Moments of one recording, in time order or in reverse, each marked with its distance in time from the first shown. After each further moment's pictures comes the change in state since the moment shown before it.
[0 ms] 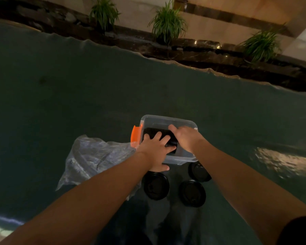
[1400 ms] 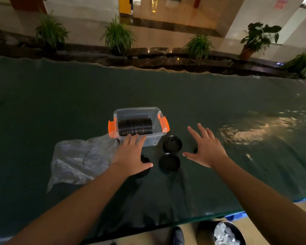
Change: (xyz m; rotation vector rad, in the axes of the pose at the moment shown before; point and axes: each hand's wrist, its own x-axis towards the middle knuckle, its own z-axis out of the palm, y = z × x) left_hand -0.088 0.053 0.019 -0.330 0.225 -0.149; right_hand -0.248 -0.006 0.038 0.177 0.184 0.585
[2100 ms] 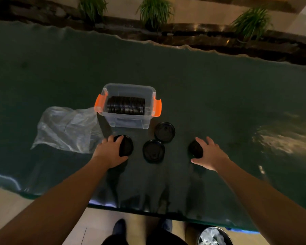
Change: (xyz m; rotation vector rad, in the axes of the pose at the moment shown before) left_hand -0.010 0.038 0.071 0.106 -0.278 -0.498; right_hand 0.050 0.128 0.096 0.140 -0.410 -0.052
